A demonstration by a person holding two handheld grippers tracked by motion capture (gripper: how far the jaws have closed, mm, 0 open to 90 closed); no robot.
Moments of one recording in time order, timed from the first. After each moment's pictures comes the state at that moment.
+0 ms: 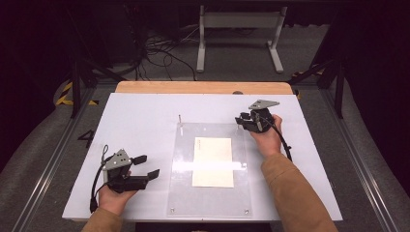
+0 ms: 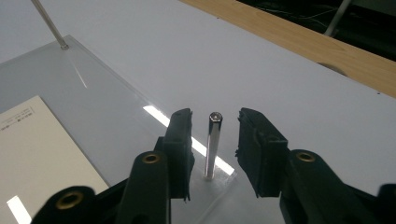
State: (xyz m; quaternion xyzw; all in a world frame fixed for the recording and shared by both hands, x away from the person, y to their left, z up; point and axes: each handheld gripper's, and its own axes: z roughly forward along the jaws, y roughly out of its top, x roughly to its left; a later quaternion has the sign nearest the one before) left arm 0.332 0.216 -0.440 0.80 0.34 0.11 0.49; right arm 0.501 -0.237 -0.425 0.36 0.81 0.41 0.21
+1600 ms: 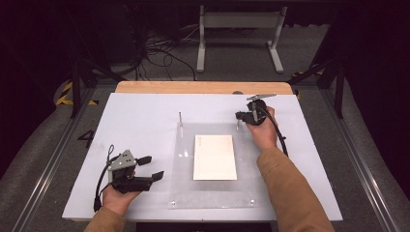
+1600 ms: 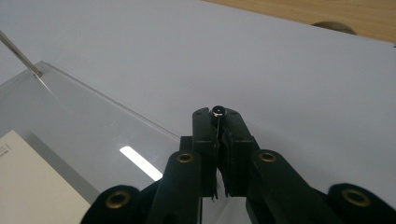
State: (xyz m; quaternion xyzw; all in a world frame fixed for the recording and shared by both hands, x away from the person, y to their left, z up) left arm 0.332 0.205 -0.441 0.81 0.32 0.10 0.49; right arm 0.530 -0.231 -0.425 0.47 0.78 0.39 0.14
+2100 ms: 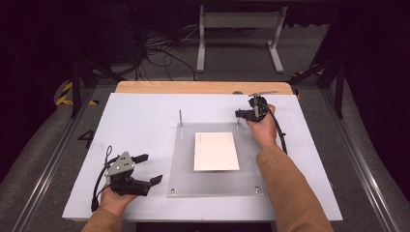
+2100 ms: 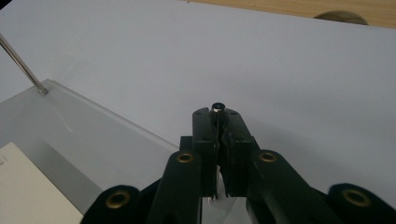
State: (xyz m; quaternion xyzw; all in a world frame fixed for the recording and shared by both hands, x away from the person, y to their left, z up) left arm 0.328 0.210 -0.441 0.81 0.27 0.13 0.51; right arm 0.544 -0.236 -0.426 0.49 0.77 0.40 0.10
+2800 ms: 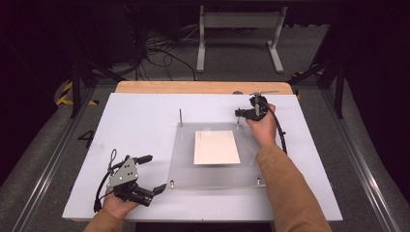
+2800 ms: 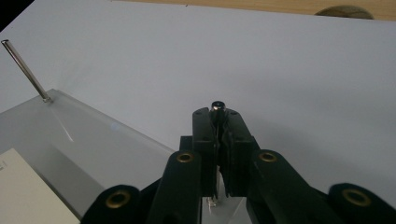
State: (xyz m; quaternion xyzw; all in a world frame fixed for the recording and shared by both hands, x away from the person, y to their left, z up) left arm 0.312 0.192 -0.433 0.81 0.19 0.16 0.53; right arm 0.550 -0.239 -0.429 0.50 0.75 0.41 0.08
